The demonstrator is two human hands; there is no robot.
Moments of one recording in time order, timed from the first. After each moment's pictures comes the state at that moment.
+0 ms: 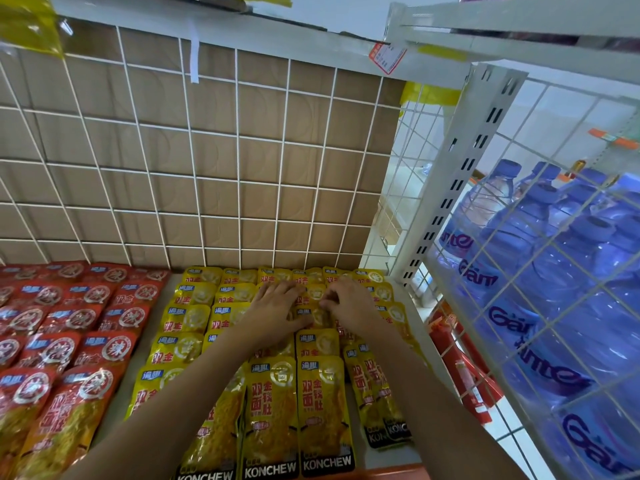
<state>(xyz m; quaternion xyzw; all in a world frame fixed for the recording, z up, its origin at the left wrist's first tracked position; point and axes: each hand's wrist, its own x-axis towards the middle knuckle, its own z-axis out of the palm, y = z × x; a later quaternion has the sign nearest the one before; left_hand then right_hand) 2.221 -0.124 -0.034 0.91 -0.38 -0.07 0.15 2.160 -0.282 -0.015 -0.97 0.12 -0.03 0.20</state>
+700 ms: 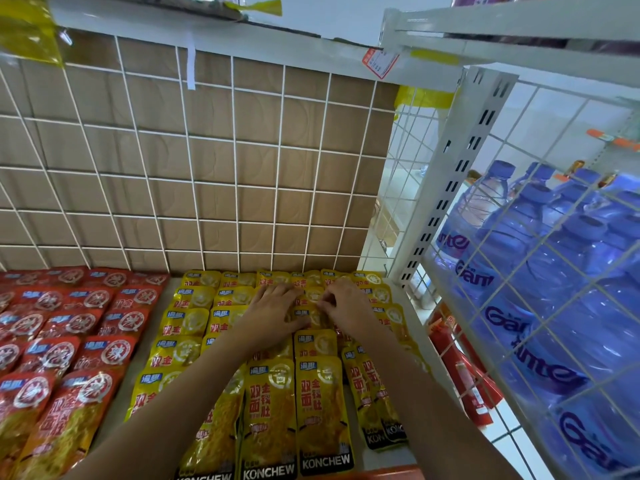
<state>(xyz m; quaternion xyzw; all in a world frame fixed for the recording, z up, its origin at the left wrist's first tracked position) 2.221 -0.122 -0.033 0.91 -0.38 -0.07 0.15 2.159 -0.282 -0.019 -0.97 0.11 -0.07 0.20</state>
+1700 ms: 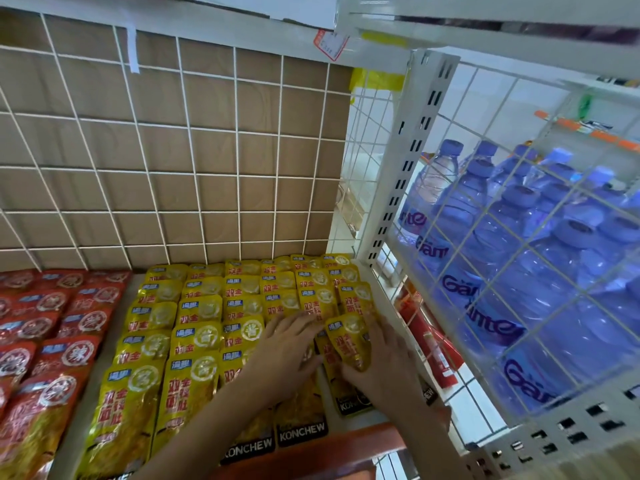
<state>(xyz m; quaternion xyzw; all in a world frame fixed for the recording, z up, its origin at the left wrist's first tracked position) 2.121 -0.132 -0.029 0.86 -0.49 -0.05 0.13 2.005 -0.278 -0.030 -0.95 0.28 -0.03 0.12</state>
